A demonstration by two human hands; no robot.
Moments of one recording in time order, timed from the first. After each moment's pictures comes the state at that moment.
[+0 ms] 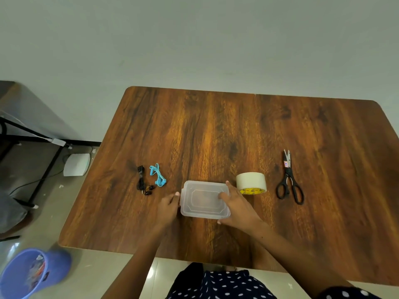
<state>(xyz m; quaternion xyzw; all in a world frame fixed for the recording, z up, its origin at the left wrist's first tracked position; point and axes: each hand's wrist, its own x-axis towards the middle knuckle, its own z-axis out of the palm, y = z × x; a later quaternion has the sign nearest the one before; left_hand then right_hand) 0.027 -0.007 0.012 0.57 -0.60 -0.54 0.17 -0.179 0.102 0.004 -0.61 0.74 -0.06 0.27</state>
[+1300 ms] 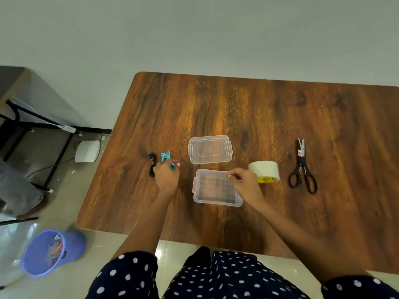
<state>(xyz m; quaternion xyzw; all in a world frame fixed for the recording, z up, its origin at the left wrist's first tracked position) 0.023 -0.081 -0.007 0.68 -0.66 -0.30 0.13 -0.164 0.063 0.026 -0.42 0.79 -0.33 0.31</state>
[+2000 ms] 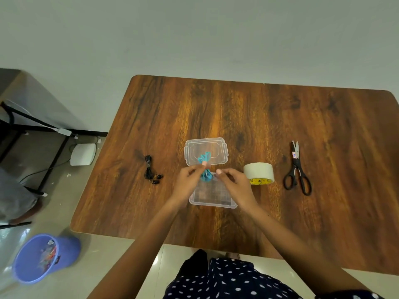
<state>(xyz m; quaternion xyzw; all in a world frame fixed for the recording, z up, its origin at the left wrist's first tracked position) -0.011 -0.021 0.068 0.46 -0.57 -0.65 0.21 -0.144 0.065 0.050 -0.33 0.74 -0.45 0.38</state>
